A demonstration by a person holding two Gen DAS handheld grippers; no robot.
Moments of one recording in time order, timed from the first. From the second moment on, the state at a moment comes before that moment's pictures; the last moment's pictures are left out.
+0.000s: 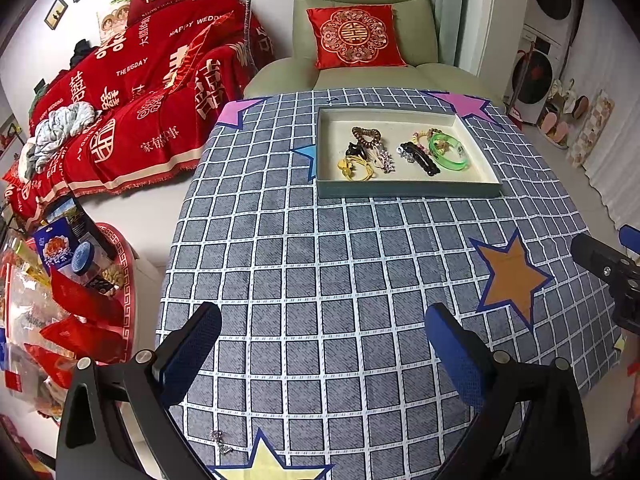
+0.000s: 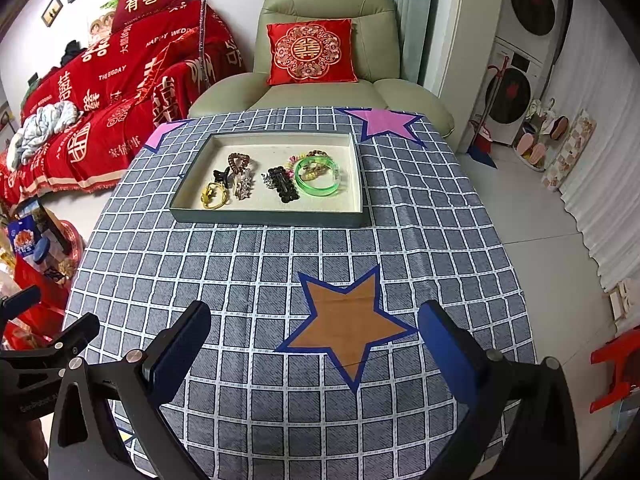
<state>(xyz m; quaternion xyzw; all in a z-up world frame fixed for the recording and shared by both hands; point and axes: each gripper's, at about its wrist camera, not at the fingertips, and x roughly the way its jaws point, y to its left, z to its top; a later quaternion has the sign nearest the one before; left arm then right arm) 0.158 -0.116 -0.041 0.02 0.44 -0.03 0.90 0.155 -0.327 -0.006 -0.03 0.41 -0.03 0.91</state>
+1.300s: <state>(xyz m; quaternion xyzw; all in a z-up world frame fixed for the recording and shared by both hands) 0.156 -0.119 -0.043 0.02 0.44 -0.03 0.90 0.155 -0.329 -0.008 -0.03 0.41 -0.03 0.91</state>
